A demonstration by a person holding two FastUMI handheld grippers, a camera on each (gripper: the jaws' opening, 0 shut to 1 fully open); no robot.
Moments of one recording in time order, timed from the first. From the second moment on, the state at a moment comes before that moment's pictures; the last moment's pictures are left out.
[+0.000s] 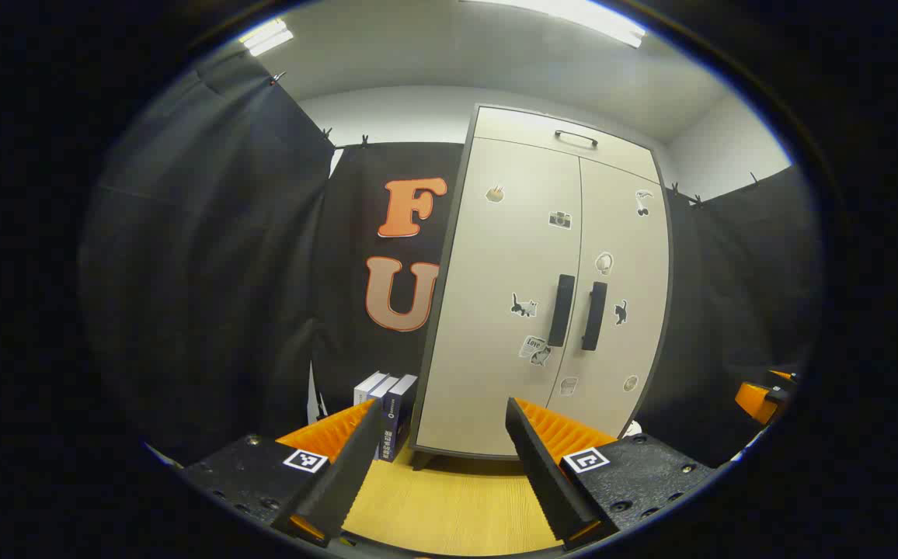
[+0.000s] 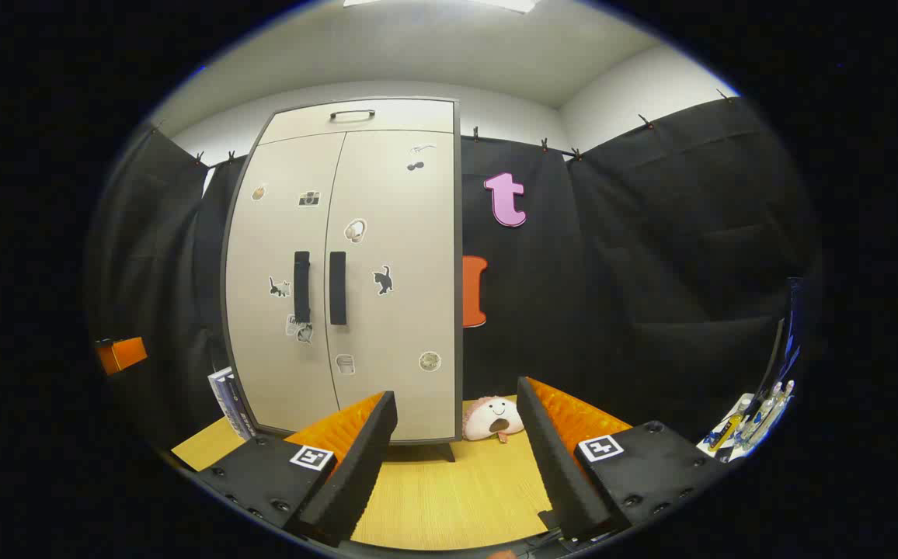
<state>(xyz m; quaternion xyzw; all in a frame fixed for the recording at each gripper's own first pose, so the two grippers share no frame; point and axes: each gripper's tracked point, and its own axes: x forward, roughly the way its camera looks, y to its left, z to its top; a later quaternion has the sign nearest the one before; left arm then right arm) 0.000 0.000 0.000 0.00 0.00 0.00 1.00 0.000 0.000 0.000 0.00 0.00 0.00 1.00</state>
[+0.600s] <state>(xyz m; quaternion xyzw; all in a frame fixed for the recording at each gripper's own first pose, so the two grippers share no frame) -0.012 -0.002 0.007 0.02 0.00 -0.01 1.00 -0.008 0.003 -0.004 -0.01 0.01 0.00 1.00</state>
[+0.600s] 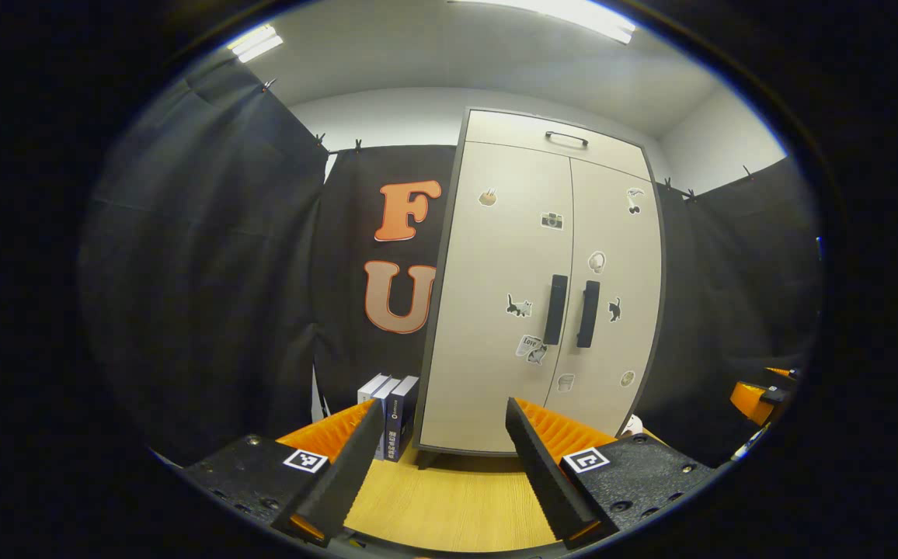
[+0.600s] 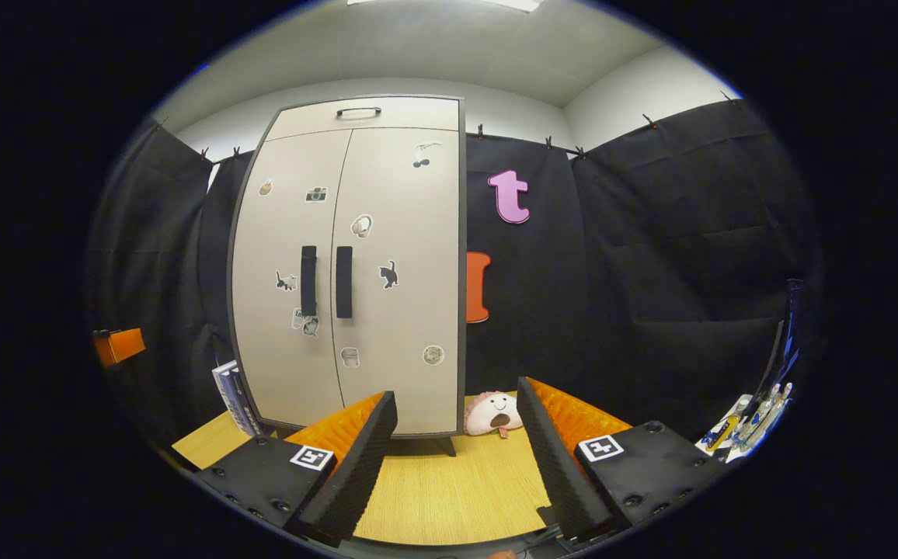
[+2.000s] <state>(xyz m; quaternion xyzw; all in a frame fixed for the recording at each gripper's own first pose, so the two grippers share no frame) 0.005 0.012 -0.022 0.02 0.03 0.01 1.00 0.145 0.172 0.057 -0.01 0.03 0.10 0.99</state>
